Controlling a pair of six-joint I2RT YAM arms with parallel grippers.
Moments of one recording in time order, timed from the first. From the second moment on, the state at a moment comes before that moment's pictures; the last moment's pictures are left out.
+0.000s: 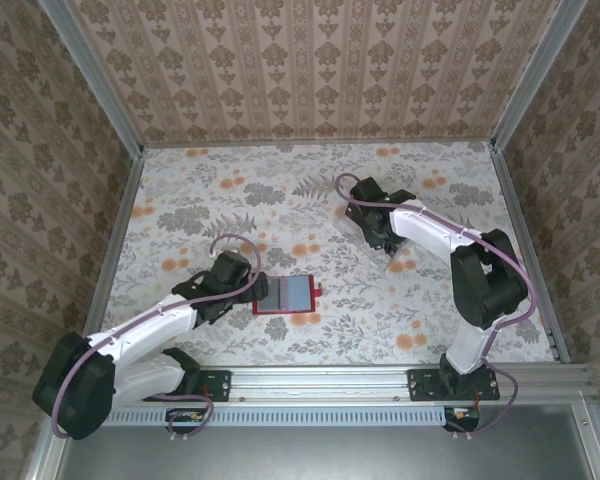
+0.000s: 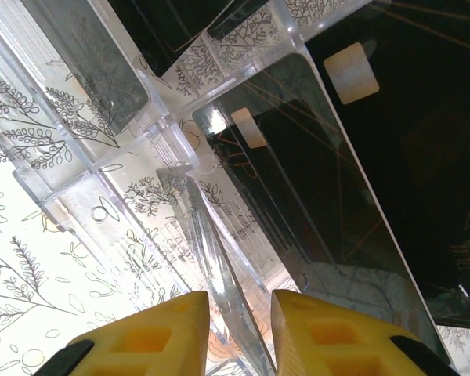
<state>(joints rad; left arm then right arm) -0.66 1.08 0.47 -0.36 -0.20 -0.64 0.44 1.77 1.28 -0.85 0.38 0.21</state>
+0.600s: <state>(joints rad) -0.67 1.08 0.47 -0.36 -0.20 -0.64 0.44 1.77 1.28 -0.85 0.37 0.16</state>
